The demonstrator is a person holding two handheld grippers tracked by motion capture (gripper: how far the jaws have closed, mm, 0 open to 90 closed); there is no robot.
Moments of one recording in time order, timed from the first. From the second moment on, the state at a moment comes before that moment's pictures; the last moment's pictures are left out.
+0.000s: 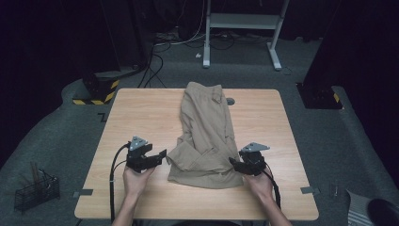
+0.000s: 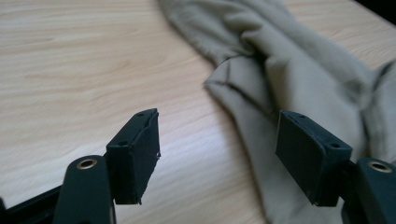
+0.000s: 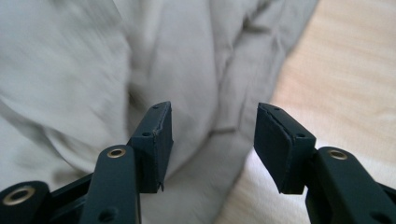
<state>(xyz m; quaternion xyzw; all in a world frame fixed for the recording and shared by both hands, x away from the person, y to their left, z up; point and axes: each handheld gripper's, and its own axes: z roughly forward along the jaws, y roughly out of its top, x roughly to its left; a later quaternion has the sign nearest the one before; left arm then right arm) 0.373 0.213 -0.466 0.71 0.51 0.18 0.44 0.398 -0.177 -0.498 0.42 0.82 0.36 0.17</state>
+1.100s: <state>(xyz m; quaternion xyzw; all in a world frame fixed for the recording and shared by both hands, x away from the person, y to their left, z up) 0.367 0.170 -0.504 0.82 0.45 0.11 0.35 0.375 -0.141 -0.511 0.33 0.87 0.36 0.09</state>
